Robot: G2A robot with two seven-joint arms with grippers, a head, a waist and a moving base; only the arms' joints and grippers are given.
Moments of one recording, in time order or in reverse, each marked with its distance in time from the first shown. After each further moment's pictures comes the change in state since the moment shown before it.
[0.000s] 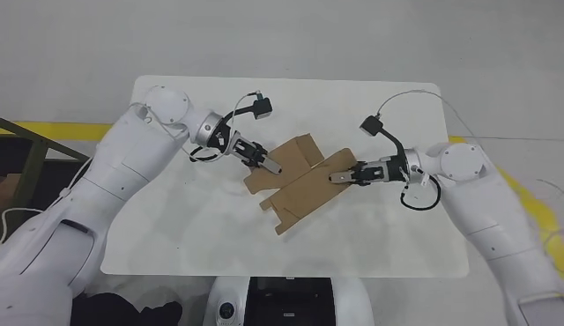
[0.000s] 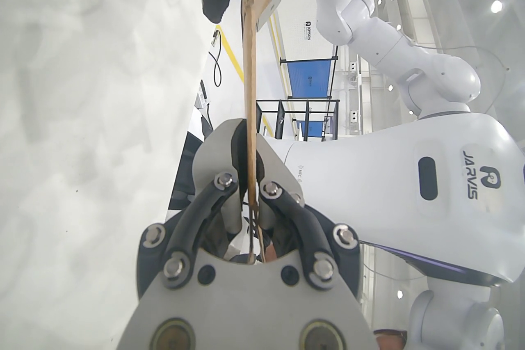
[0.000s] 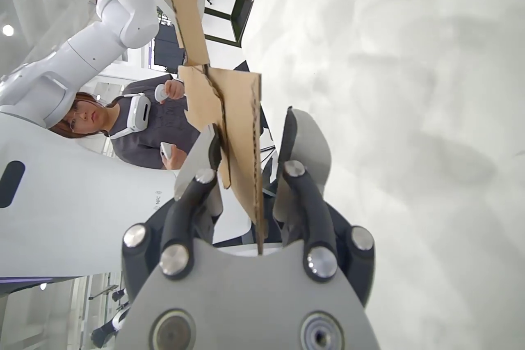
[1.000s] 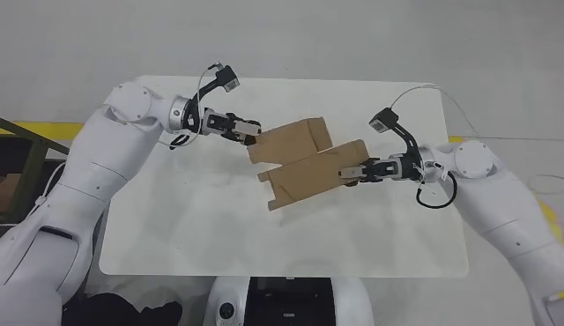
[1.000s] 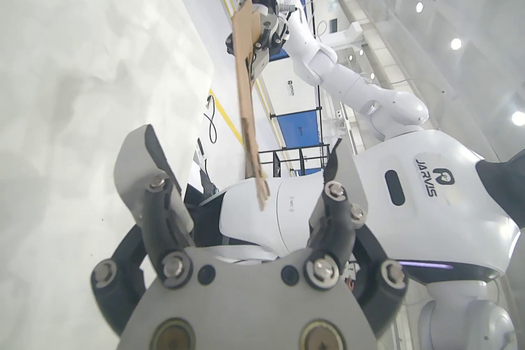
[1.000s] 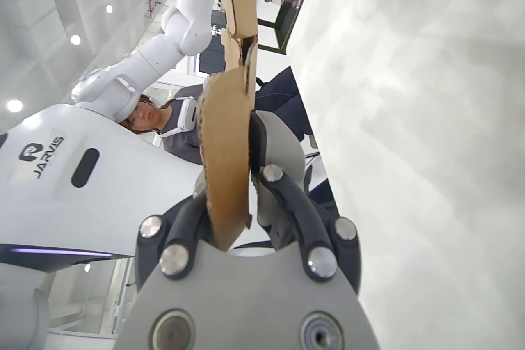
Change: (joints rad) left arm 0.068 0.063 -0.165 0.045 -0.116 -0.121 0.121; right arm 0.076 0.115 -0.162 0.024 0.386 -0.011 -0.011
